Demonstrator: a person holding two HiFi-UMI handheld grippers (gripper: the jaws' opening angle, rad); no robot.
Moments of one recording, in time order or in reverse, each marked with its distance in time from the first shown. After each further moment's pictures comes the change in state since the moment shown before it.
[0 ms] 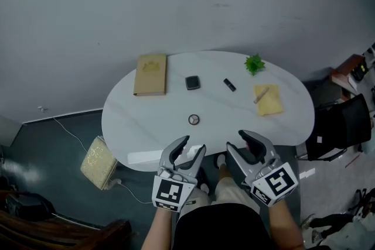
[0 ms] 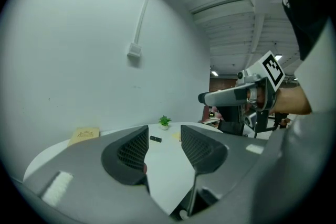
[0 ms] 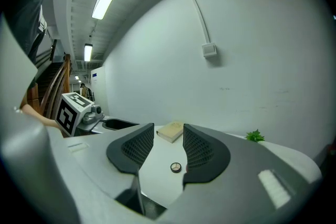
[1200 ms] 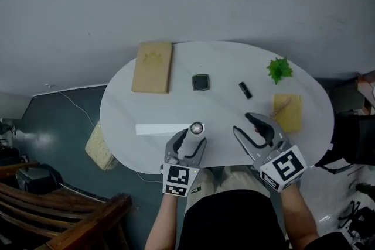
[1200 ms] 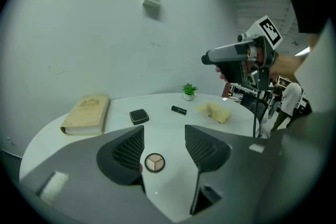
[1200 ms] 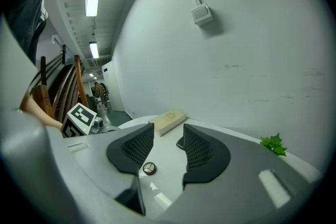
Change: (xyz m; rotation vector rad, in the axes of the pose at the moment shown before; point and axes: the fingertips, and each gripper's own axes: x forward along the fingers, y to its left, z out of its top) left arm 0.121 0.072 -0.105 -0.092 0.324 0.182; right arm 0.117 -0.130 -0.025 0.002 0.149 0.204
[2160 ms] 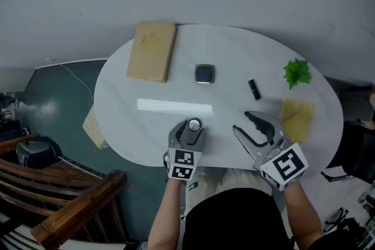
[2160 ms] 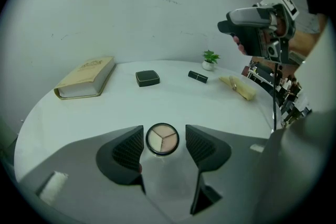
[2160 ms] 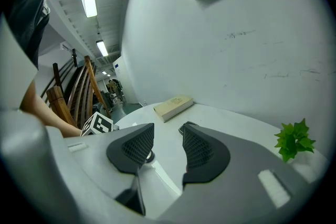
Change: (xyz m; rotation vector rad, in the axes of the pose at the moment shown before) left arm 0.074 0.021 -0.097 -0.102 0.259 0.125; right arm 0.044 -0.035 -0.048 0.021 0.116 0.178
